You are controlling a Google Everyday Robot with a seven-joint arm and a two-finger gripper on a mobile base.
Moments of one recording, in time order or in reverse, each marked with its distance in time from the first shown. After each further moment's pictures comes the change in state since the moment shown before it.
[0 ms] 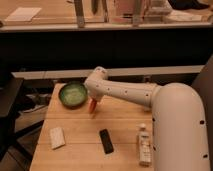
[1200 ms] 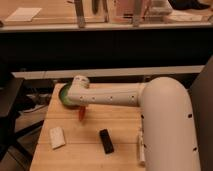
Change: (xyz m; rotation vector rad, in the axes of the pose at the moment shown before) arm -0.065 -0.051 -0.006 0.010 0.056 -0.193
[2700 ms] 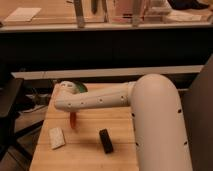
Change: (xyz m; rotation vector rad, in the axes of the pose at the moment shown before) arm -0.055 -0.055 -0.006 0.019 -0.038 -0.181
